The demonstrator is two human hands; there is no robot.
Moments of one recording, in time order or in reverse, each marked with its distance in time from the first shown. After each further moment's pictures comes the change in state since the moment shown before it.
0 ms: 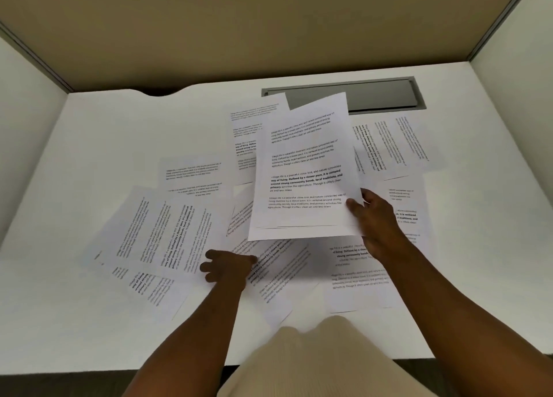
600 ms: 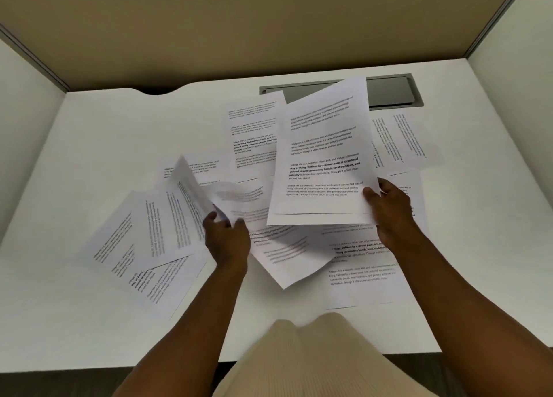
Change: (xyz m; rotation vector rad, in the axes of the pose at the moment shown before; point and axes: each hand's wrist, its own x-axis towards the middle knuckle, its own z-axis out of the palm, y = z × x) left_hand -0.038 0.030 -0.020 -0.638 0.085 0.365; right_hand 0.007 -0.012 -0.023 0.037 0.101 -0.107
